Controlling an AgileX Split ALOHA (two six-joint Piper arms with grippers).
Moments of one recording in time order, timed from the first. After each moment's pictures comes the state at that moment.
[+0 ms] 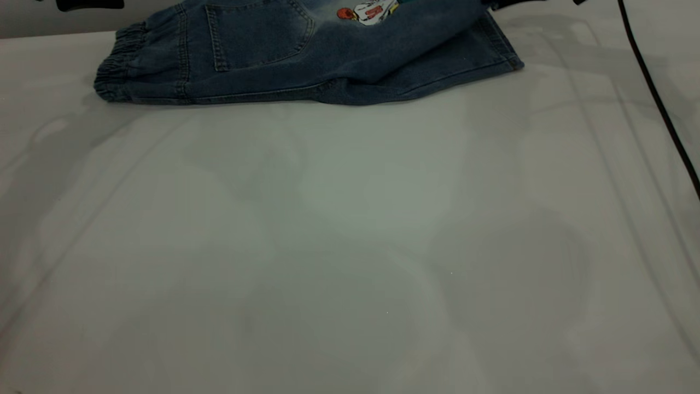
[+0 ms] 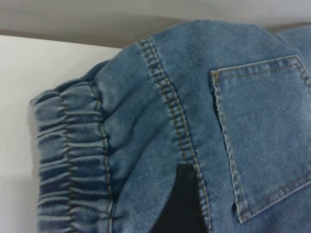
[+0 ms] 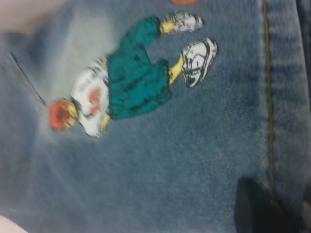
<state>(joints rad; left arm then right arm) 0.07 2.18 -1.42 -1.39 0.39 1.22 0.00 2.68 -2.25 0.83 0.91 -0.38</state>
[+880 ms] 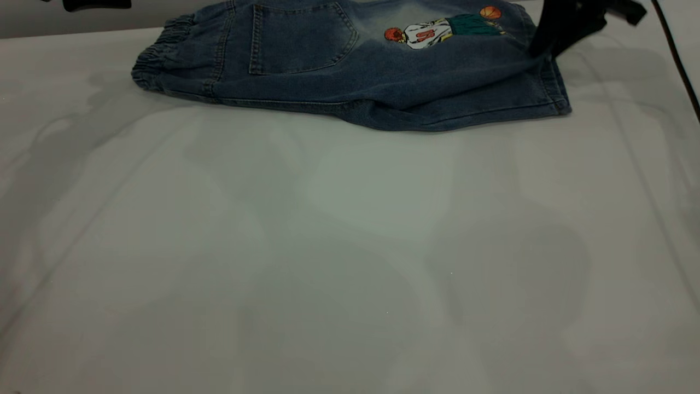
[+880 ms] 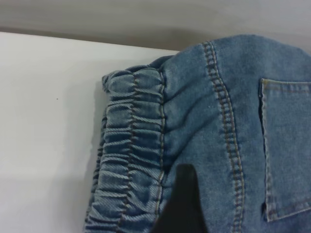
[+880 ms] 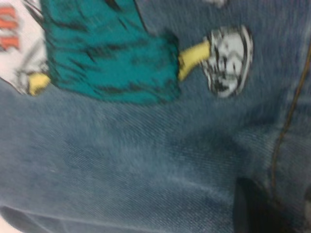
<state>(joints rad) 0.07 2.18 -1.42 -1.40 0.43 1.22 0.00 2.67 -2.34 0.45 1.23 -0.16</state>
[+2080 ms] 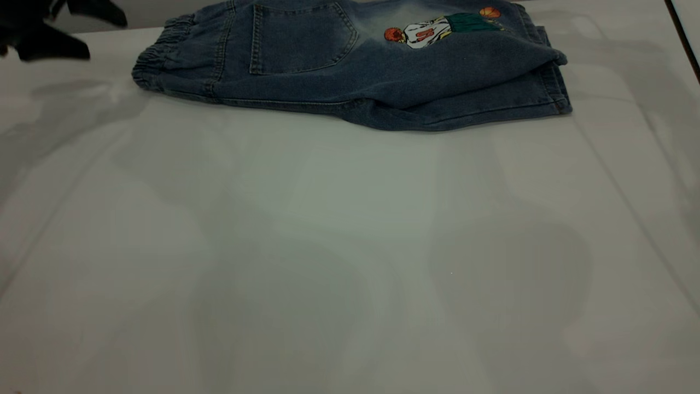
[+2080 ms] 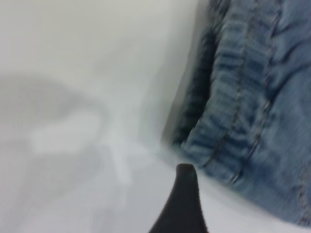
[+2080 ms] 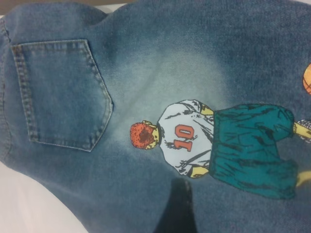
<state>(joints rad) 0.22 2.26 -1.43 -1.15 0.60 0.87 0.00 2.68 -2.56 0.65 1.22 -0.19</state>
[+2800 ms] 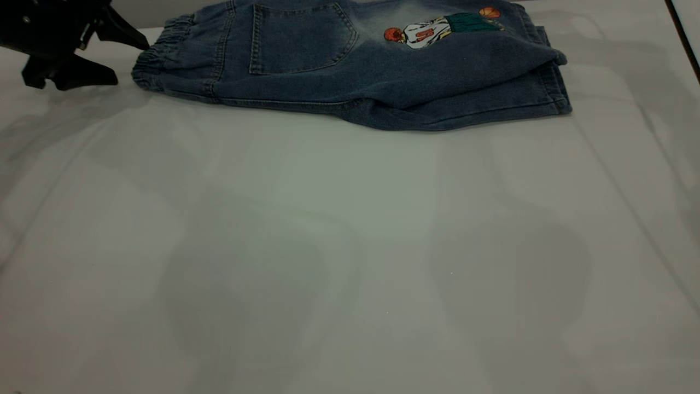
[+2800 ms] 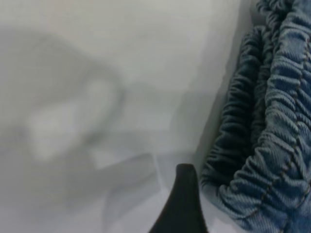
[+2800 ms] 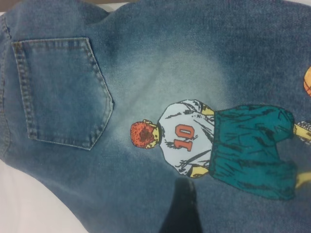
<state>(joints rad) 0.22 2.41 -1.55 -1.27 0.61 0.87 0.00 2.68 -2.56 0.65 1.22 -0.21</state>
